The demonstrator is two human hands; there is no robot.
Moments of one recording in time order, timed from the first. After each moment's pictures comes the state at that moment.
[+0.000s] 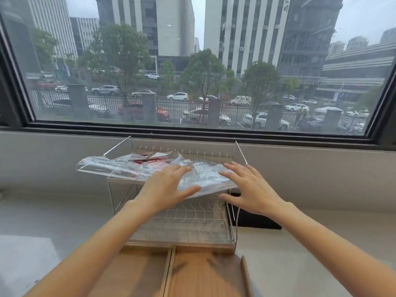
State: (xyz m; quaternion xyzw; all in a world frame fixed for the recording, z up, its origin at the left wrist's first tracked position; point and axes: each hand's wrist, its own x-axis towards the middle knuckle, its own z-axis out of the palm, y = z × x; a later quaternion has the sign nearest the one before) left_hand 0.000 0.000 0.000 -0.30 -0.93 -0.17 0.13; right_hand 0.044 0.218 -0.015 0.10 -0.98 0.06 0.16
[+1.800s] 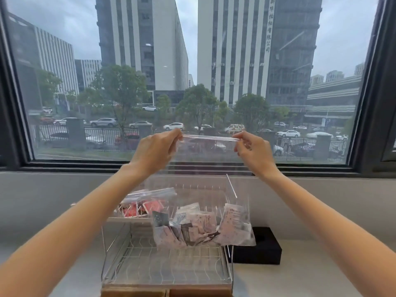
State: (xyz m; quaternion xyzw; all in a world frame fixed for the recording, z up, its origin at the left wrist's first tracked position) left_hand -0.049 0.008 0.128 -0.37 -0.81 -0.16 0.43; right_hand 0.029 0.231 0.123 0.04 -0.84 0.34 0.42
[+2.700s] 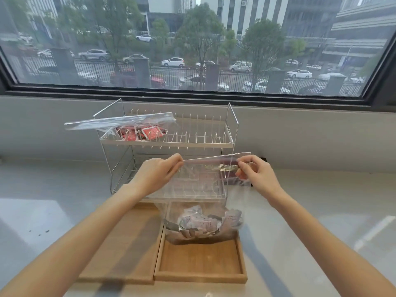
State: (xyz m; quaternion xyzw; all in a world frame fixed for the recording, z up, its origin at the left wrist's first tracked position) left_hand -0.007 -0.009 -0.082 -0.39 -0.88 -0.17 0.21; right_hand 0.091 0.239 -0.075 -0.06 -0.81 0.55 0.18
